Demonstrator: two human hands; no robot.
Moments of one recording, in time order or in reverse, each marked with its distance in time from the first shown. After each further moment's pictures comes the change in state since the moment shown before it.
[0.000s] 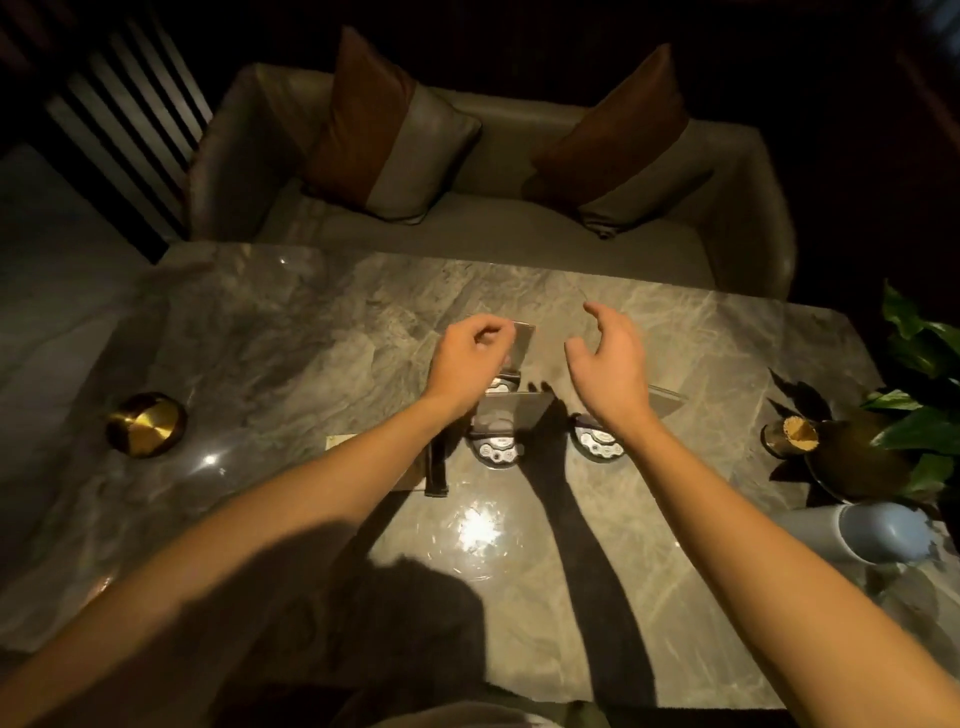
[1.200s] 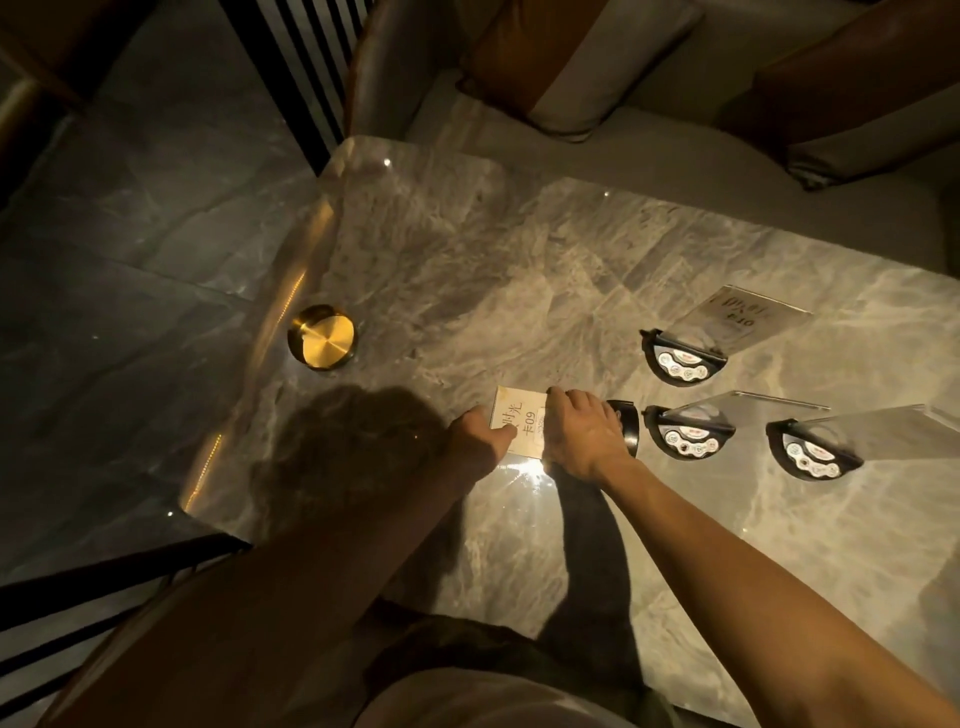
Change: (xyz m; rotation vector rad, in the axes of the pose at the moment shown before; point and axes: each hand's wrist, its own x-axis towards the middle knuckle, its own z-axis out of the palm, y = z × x) left_hand -0.077 -0.235 -0.172 0.179 0.083 -0.723; right_hand -0.090 -0.048 0.271 -0.634 -0.849 -0.199
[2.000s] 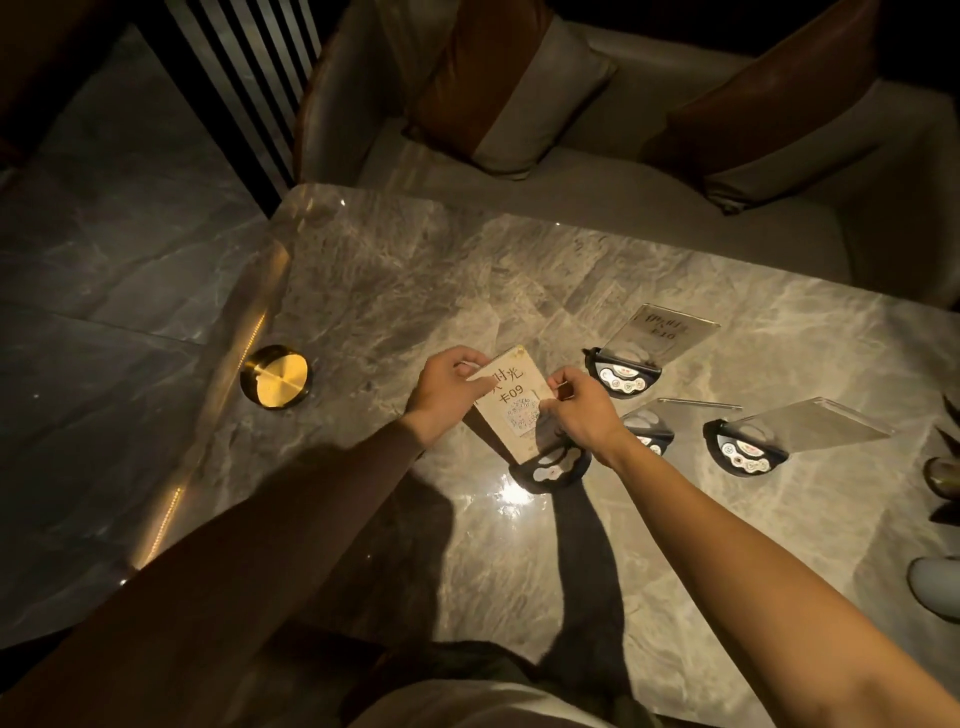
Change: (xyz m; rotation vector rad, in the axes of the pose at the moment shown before) left_hand -0.010 0.107 -0.032 -0.189 -0.012 0.366; right_hand -0.006 0.041 -0.064 0.897 0.244 0.180
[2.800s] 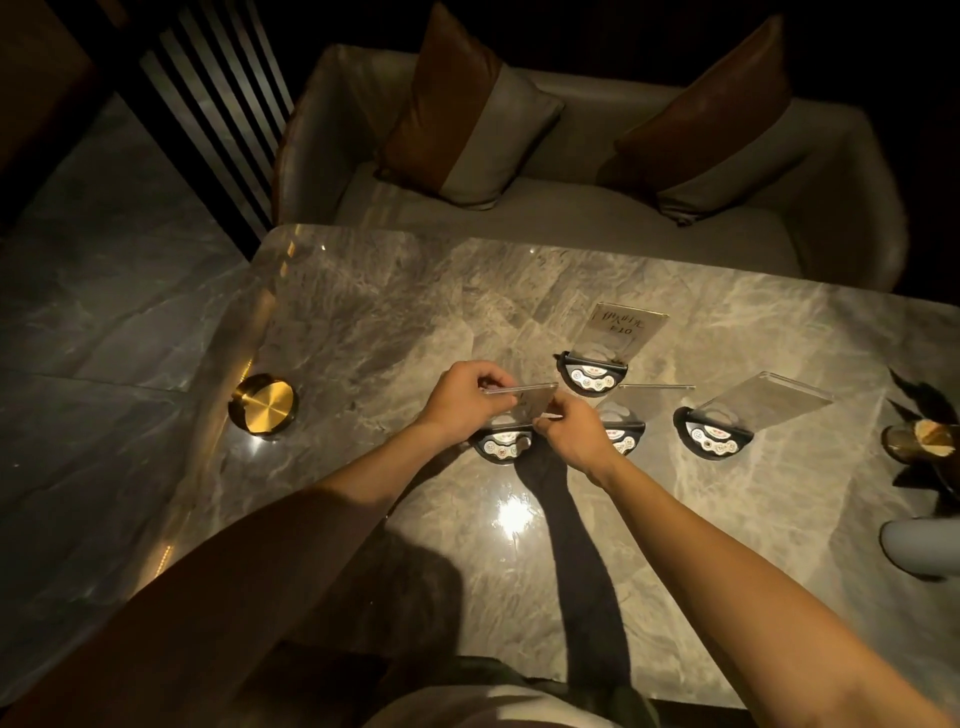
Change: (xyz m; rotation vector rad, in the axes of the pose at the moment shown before) left_hand -0.030 0.036 0.029 0.262 -0.183 0.271; right_hand -0.036 0.025 -0.009 0.035 0.031 -0.045
